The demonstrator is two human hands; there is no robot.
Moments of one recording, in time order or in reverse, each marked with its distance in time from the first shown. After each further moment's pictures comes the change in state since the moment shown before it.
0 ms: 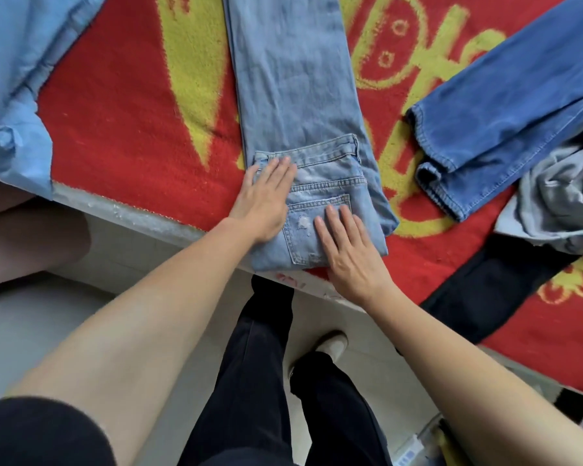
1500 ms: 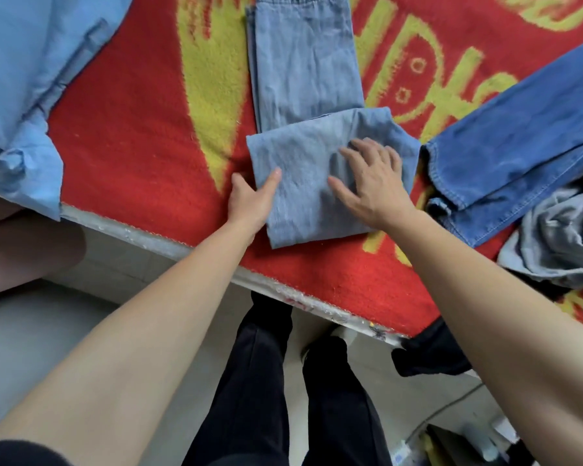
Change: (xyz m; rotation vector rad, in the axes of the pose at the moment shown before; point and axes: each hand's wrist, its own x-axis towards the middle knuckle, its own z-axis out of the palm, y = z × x) left_hand 0.031 -0.047 -0.020 -1.336 0.167 -0.836; right_hand 0.139 0.059 -0.089 0.235 0.018 0.234
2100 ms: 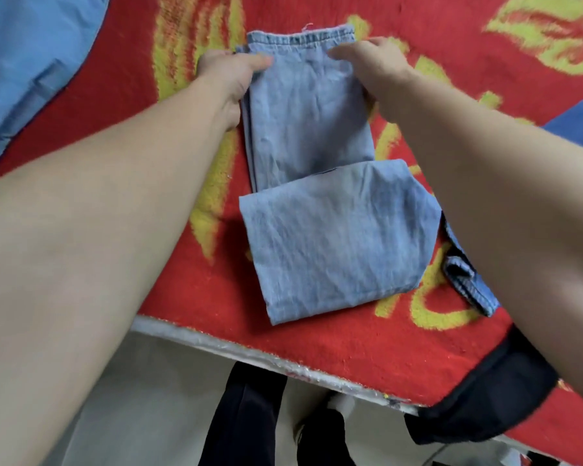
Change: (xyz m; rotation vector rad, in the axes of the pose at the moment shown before) left_hand 0.159 0.193 -0.010 -0.401 -0.140 0.084; right_hand 0.238 -0.005 -0.077 0.833 0.063 0.521
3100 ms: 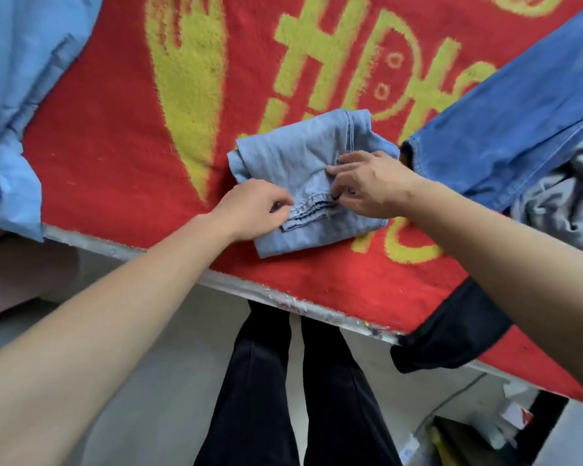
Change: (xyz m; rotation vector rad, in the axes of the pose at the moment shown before) left_hand -0.198 -0.121 -0.030 1.316 -0.525 0.508; right_hand -0.181 0.139 -0.052 -1.094 -0.453 -0.659
